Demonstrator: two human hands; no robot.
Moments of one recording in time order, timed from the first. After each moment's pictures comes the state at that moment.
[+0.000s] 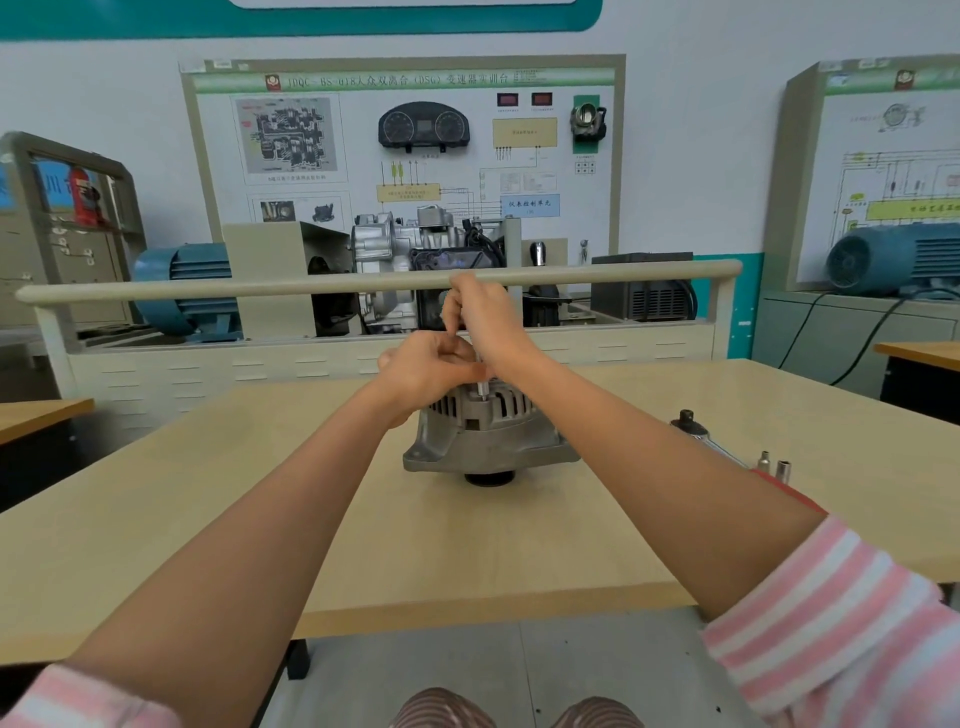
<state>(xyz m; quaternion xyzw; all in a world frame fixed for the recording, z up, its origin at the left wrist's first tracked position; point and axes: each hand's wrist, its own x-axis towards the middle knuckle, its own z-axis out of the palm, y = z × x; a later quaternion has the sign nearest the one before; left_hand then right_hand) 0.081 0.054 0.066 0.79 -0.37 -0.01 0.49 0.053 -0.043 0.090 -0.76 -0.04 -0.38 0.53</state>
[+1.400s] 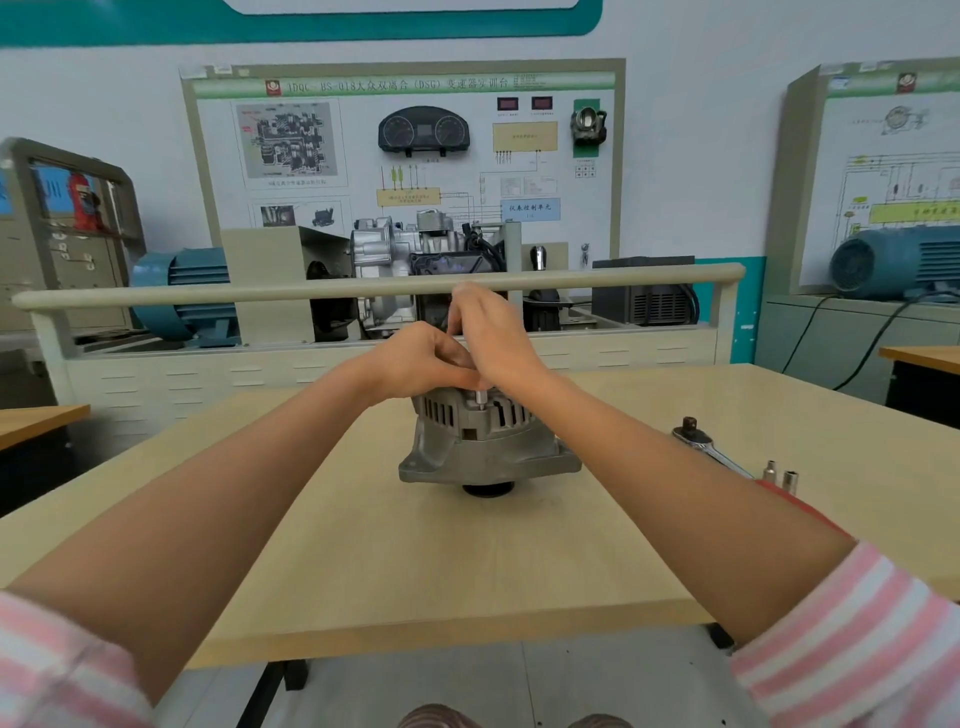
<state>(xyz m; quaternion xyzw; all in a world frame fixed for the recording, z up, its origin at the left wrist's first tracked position) 0.101 0.056 0.087 0.80 -0.47 -0.03 0.37 0.048 -0.052 0.082 -0.80 -0.05 -0.44 0.39</state>
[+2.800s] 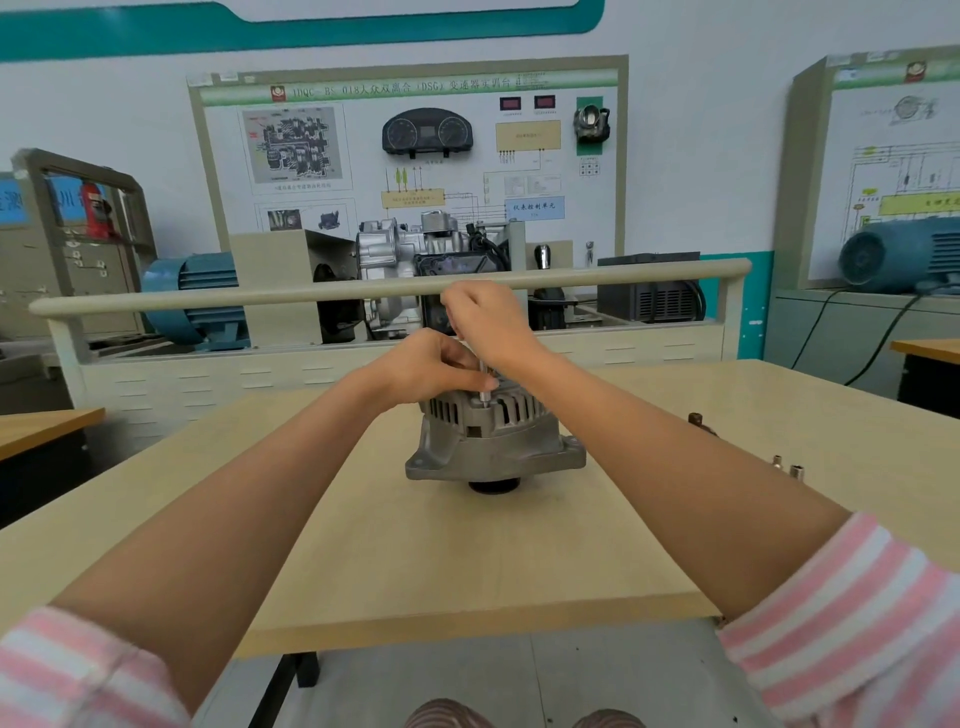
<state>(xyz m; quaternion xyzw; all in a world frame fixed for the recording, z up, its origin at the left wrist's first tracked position) 0.093 0.056 0.082 0.81 -0.45 -0.03 0.39 0.049 -0.049 0.094 -0.83 -0.06 -0.42 0.37</state>
